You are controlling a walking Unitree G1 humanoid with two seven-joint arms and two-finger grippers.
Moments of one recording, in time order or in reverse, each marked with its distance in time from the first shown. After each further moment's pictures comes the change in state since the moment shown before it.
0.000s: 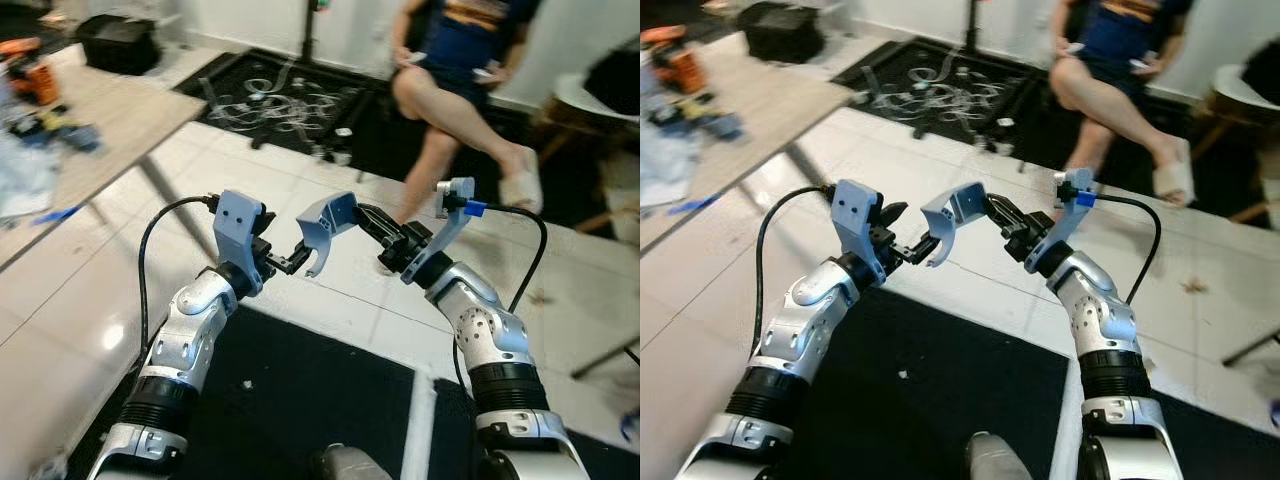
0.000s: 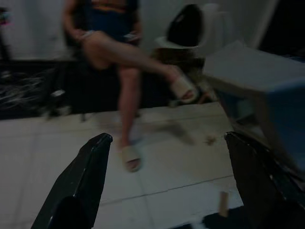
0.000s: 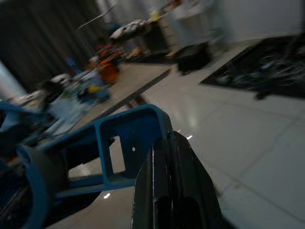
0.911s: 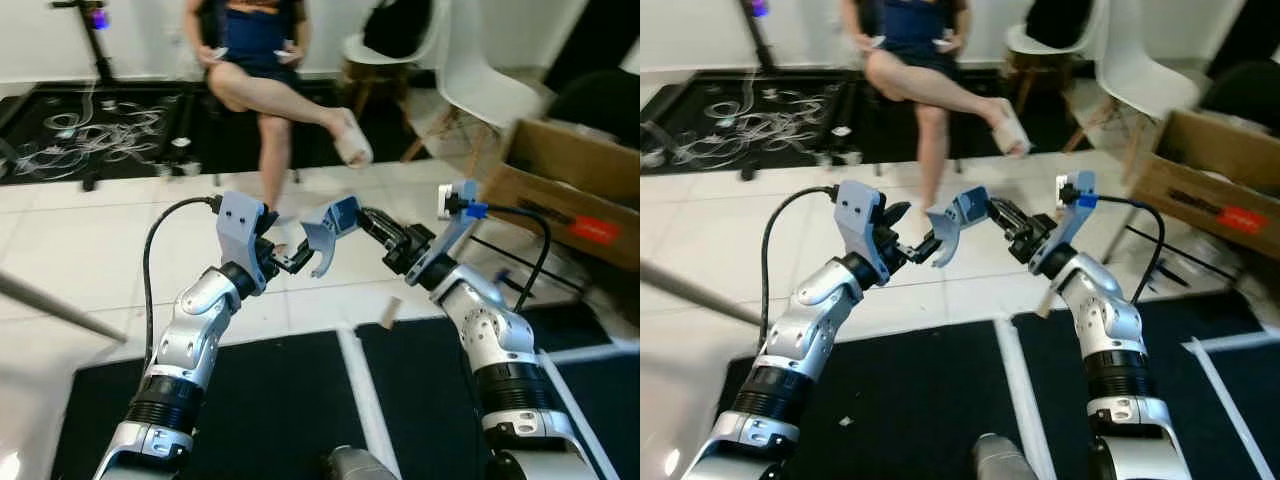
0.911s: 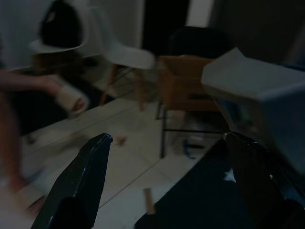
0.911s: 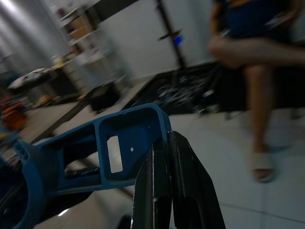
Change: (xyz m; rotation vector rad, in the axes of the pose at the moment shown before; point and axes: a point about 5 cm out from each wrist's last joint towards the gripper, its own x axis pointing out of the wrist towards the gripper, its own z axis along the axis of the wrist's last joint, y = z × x) left arm 0.001 0.000 0.000 0.005 -0.008 -0.002; right arm -0.001 -0.002 -0.003 -0.001 0.009 -0.004
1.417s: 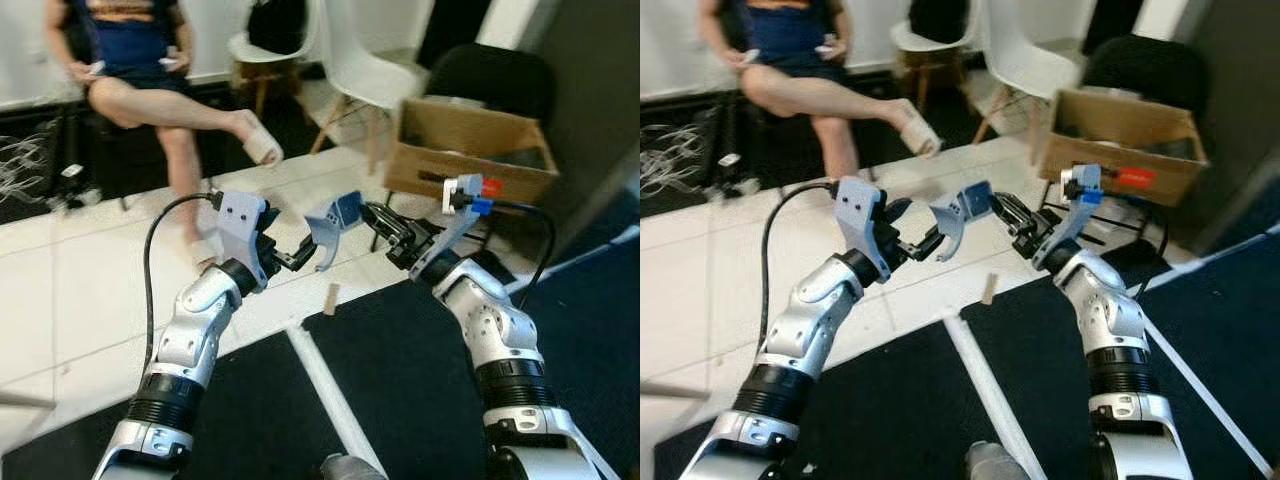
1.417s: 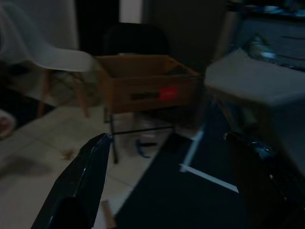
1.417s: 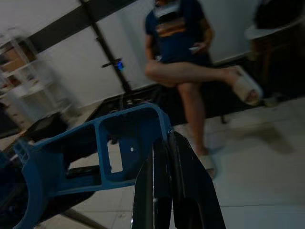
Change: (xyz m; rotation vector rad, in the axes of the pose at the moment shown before) left arm -0.001 0.002 0.000 0.000 -0.005 0.008; right arm 0.002 0.003 -0.002 0.002 0.003 0.009
